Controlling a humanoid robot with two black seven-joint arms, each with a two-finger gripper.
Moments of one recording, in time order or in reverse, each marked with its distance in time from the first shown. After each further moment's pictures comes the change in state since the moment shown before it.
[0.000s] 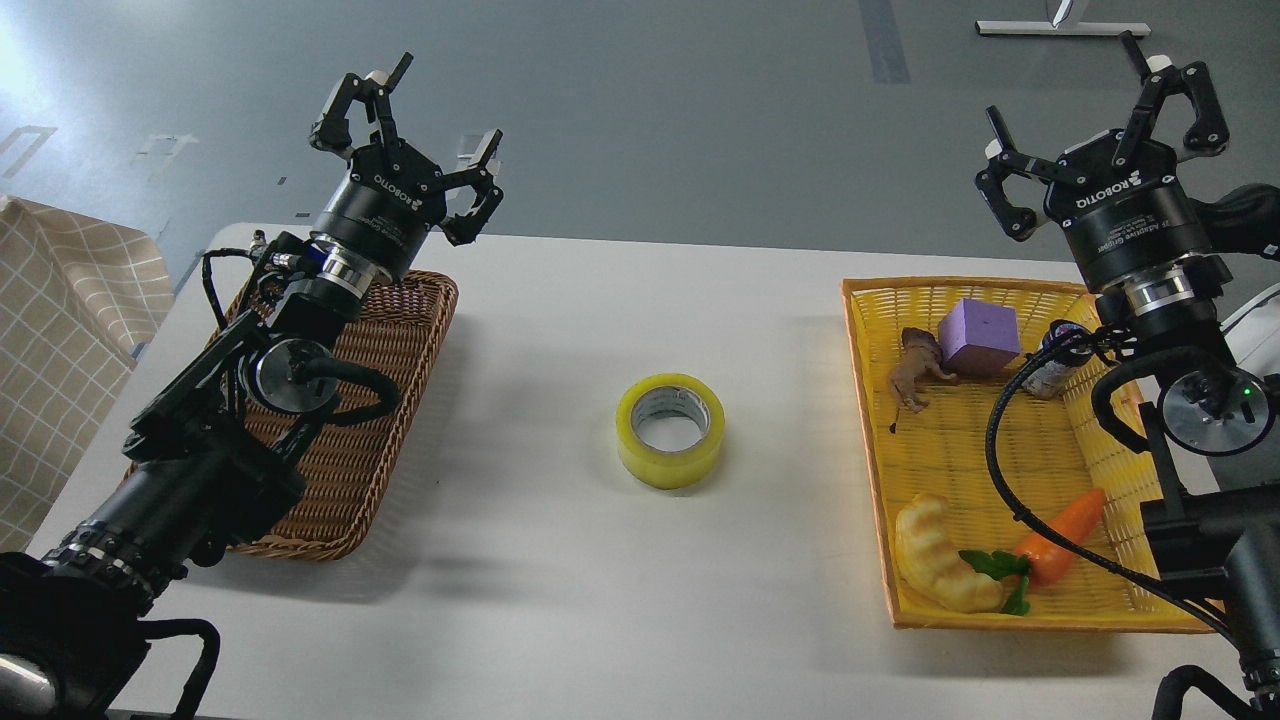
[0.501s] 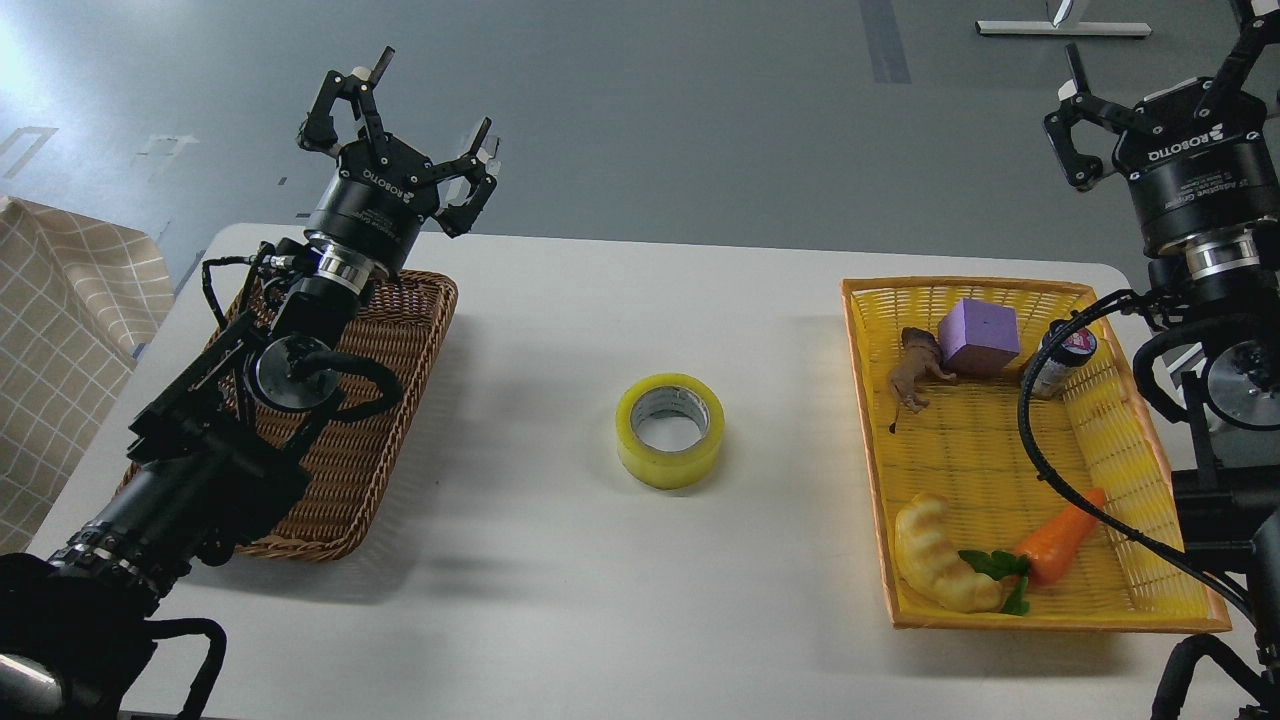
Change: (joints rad) left arm 0.001 -0.010 -0.008 0.012 -0.161 0.000 0.000; right arm 0.024 0.004 0.078 -0.018 -0.005 0.000 0.015
